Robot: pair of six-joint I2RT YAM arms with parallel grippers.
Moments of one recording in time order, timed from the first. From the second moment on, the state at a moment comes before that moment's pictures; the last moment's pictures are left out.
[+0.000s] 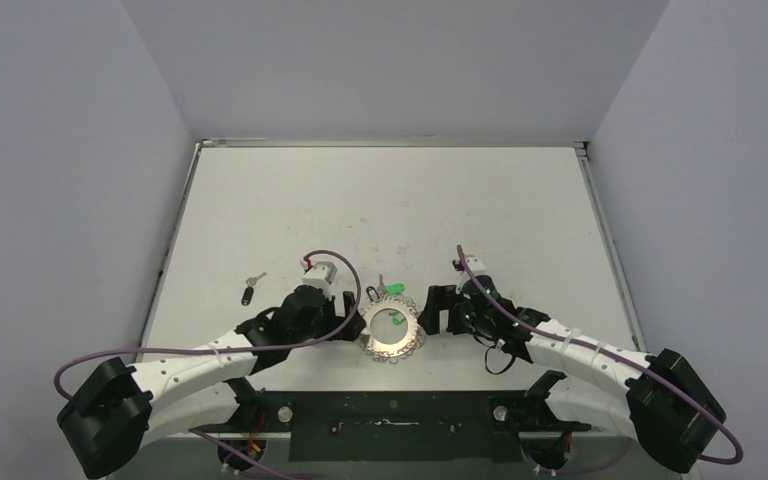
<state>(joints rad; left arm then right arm) -0.84 0.98 0.36 0.00 -0.15 -0.64 0.71 1.05 0.39 -0.08 0.00 0.55</state>
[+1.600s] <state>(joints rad) -0.76 1.08 0.25 0.20 0.04 -0.84 0.69 1.09 0.36 -0.11 -0.12 0.63</state>
